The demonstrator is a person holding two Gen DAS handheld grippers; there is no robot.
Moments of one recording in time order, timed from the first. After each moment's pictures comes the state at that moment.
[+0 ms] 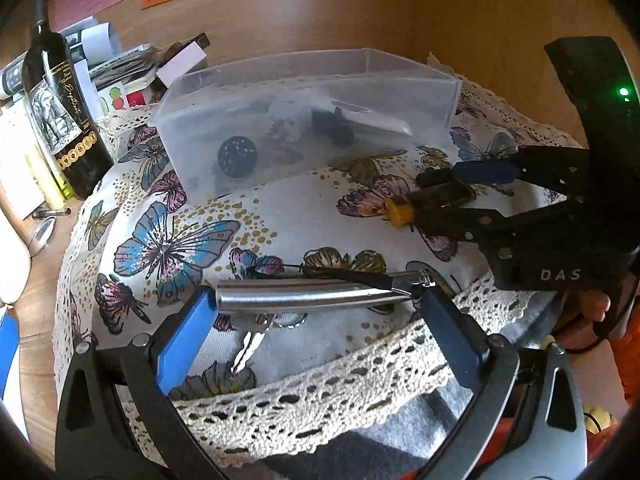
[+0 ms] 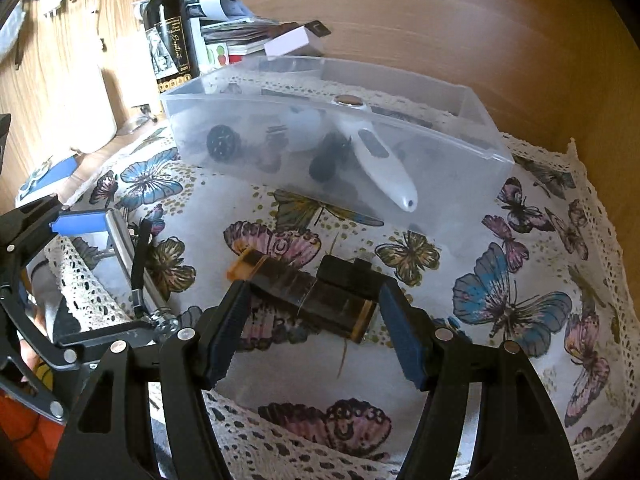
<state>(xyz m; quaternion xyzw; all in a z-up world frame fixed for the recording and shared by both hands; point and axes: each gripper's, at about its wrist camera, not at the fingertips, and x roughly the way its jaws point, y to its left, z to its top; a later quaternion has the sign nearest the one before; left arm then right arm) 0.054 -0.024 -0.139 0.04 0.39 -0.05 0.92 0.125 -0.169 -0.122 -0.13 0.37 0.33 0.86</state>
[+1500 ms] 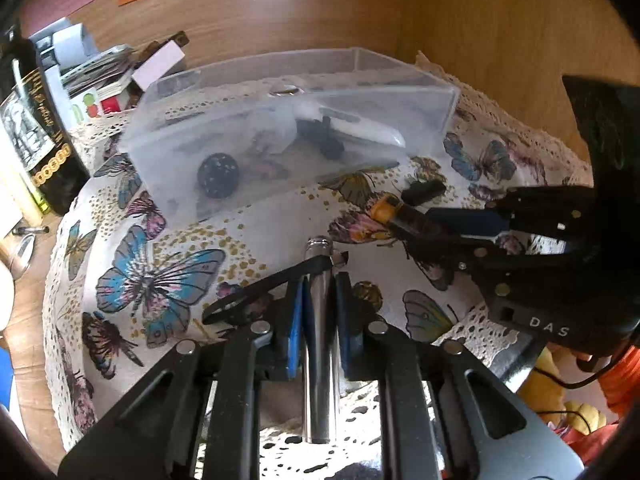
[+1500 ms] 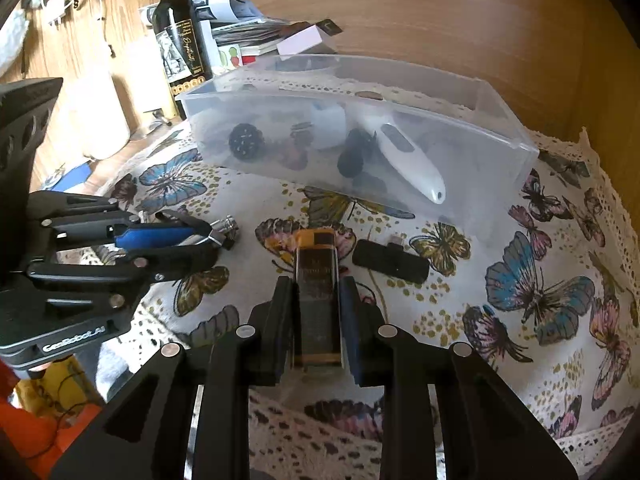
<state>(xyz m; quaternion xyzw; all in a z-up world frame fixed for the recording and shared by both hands) 0.079 -0.015 -0.129 0.02 0.40 -0.09 0.91 0.115 -0.156 -0.126 -0.11 0.38 0.34 0.85</state>
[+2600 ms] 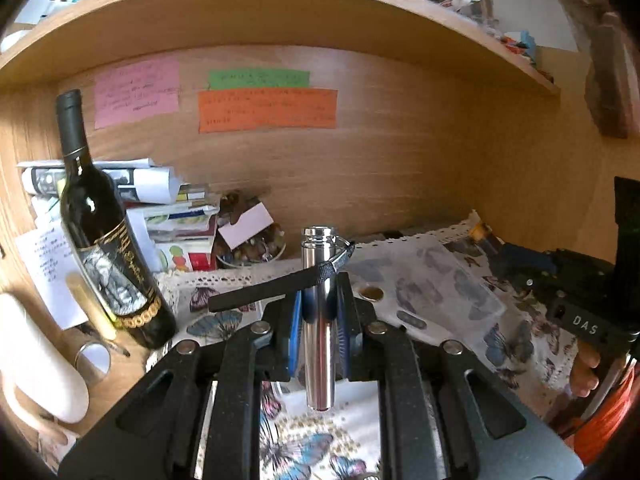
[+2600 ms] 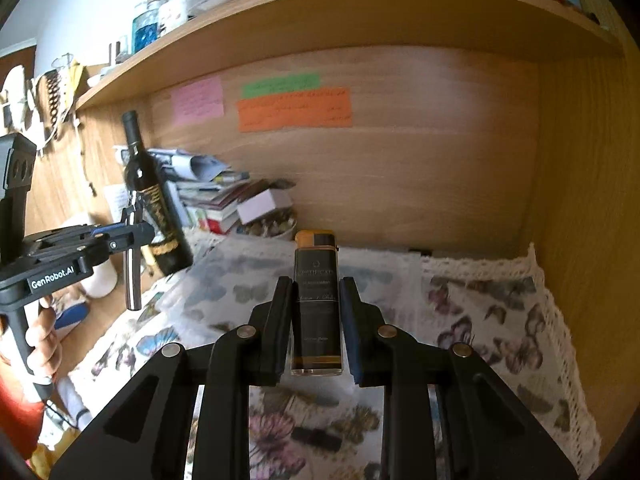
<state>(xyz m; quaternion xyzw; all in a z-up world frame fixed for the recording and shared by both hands) 0.129 0.045 -0.001 -0.01 0.24 -0.01 0.97 0.166 -0.175 -0.012 -0.03 0.23 0.31 0.92</state>
